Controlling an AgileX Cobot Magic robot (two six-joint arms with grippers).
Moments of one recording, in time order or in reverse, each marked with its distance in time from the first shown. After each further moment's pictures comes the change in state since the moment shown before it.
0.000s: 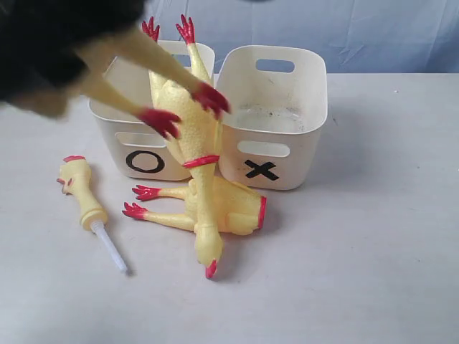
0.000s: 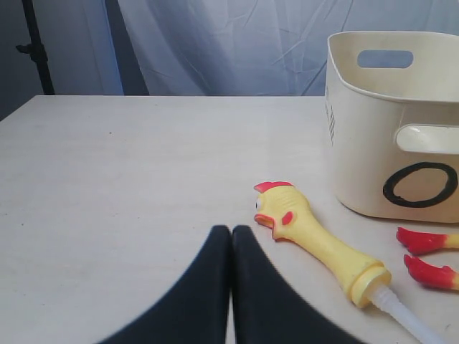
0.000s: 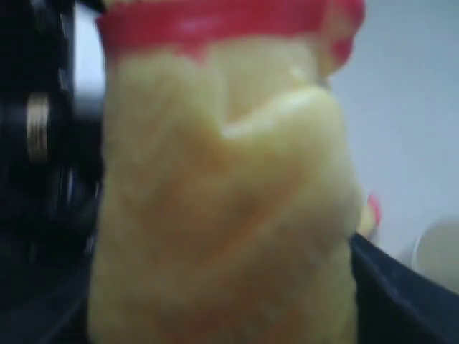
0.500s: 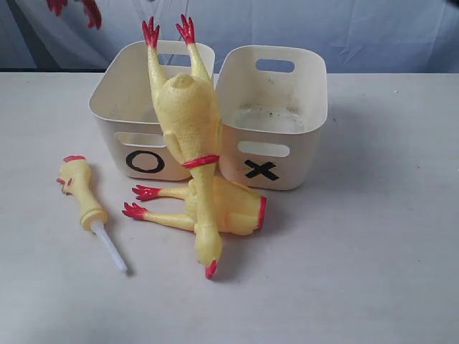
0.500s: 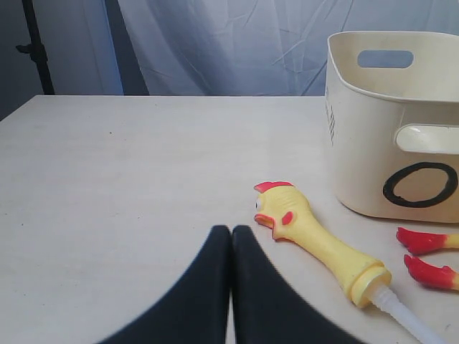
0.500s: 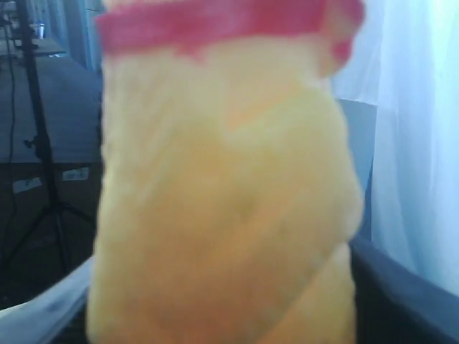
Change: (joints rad) left arm 0.000 0.000 0.000 0.000 0.000 0.000; right arm 0.002 0.223 -0.034 0.151 -0.864 -0.043
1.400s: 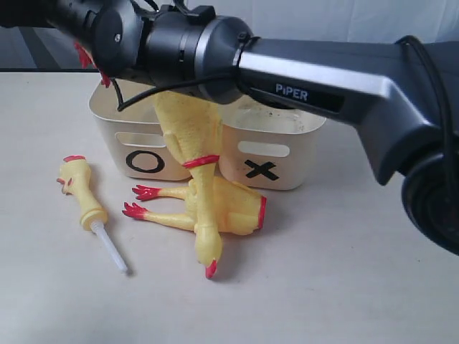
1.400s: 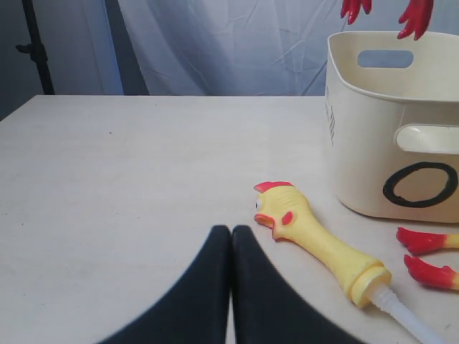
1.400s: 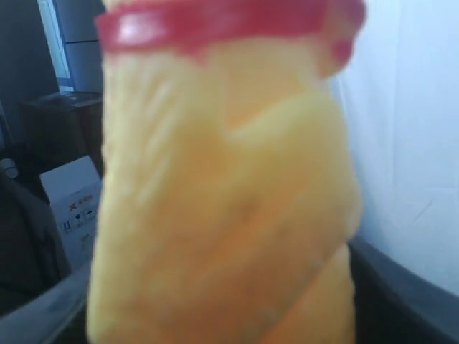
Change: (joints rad) left arm 0.000 0.000 0.000 0.000 0.000 0.000; right arm 0.000 0.274 0.002 0.012 -0.429 0.105
